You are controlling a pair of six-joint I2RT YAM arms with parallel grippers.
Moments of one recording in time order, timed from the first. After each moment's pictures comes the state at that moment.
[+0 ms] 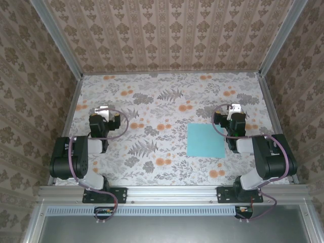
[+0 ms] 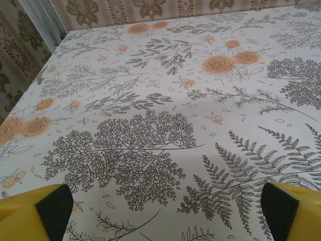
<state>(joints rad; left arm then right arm) -0.02 1.54 0.39 0.77 -0.03 0.10 0.02 1.53 0.39 0.77 0.15 0.05</state>
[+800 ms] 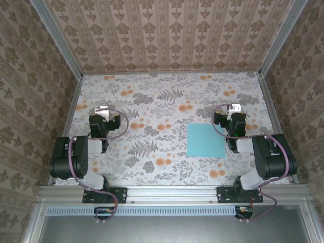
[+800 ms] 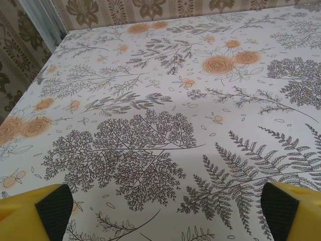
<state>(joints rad) -0.02 1.54 0.39 0.77 -0.03 0.10 0.02 1.53 0.39 0.77 0.15 0.05</state>
